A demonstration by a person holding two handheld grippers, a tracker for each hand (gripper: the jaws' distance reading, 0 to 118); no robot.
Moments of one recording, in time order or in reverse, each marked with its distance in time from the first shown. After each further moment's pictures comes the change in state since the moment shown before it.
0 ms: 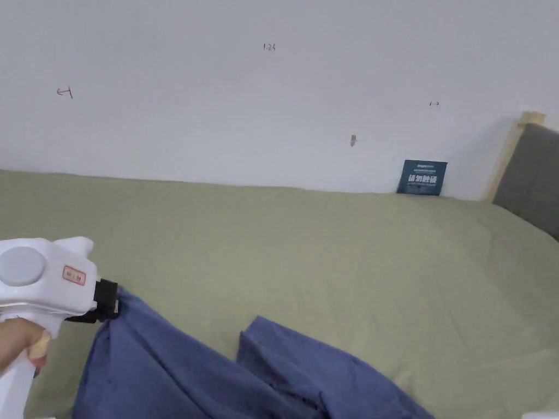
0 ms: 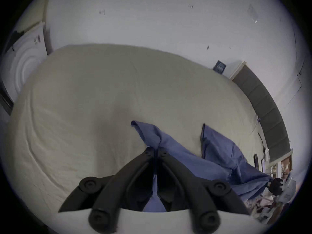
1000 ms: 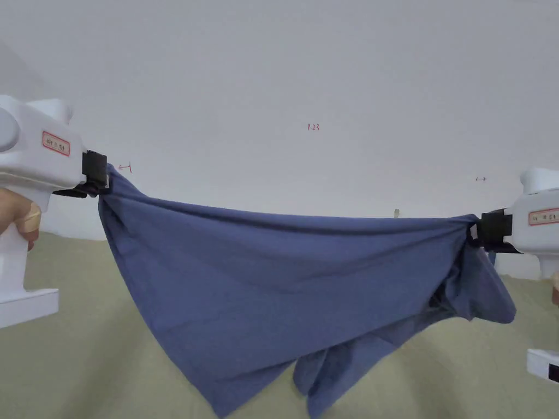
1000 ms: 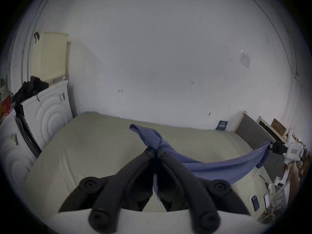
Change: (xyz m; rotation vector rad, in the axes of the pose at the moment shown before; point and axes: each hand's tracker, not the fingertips) left arm -0.008 0.155 0.161 0.491 0.091 -0.017; right arm 0.025 0.336 -0.038 0.396 0.023 -0.011
